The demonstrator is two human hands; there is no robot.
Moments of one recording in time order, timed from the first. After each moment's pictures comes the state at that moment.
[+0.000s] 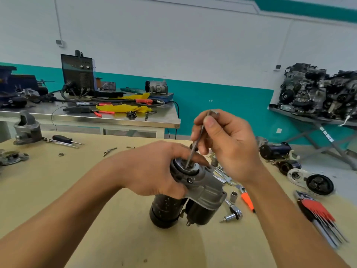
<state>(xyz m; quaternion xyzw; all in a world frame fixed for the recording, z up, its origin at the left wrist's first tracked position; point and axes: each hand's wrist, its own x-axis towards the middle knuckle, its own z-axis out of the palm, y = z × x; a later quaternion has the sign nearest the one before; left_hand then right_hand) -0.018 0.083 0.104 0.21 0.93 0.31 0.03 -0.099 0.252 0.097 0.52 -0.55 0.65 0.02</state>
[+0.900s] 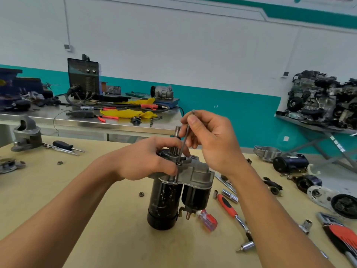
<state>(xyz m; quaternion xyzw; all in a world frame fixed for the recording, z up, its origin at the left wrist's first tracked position) -0.073 0.023 0.095 0.15 0.88 0.46 0.01 -0.150 0.190 0.101 0.48 -0.61 0.62 0.06</state>
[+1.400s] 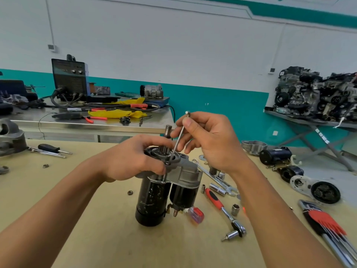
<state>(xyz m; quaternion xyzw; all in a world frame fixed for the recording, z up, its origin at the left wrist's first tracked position) -0.071 0.036 0.093 0.17 0.87 0.47 0.00 -0.144 0.225 0.103 0.47 -0.63 0.62 0.02</state>
